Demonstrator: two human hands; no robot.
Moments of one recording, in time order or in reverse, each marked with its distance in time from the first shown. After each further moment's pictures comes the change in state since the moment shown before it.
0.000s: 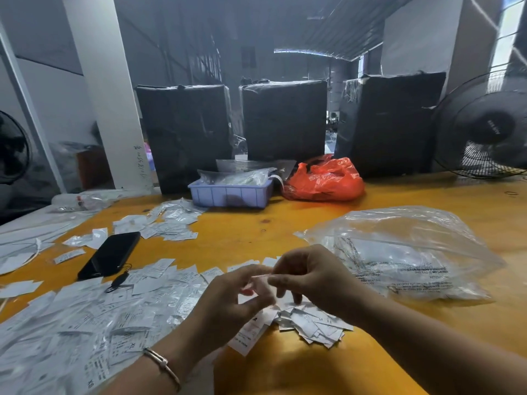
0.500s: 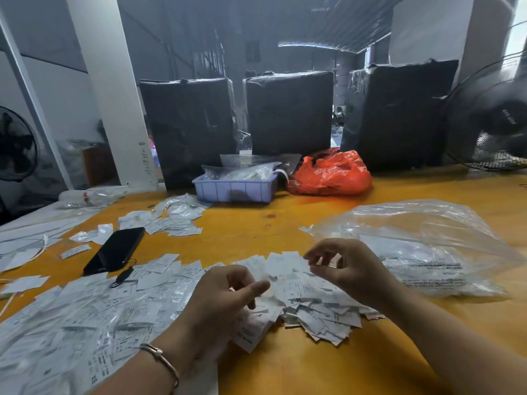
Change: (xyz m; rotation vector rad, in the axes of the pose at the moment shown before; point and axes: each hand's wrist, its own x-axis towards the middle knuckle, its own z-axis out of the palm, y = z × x) left_hand -0.002 -0.001 -0.003 -0.090 0.145 -0.220; right_hand -0.001 0.049 -0.032 -0.346 0.200 -0.041
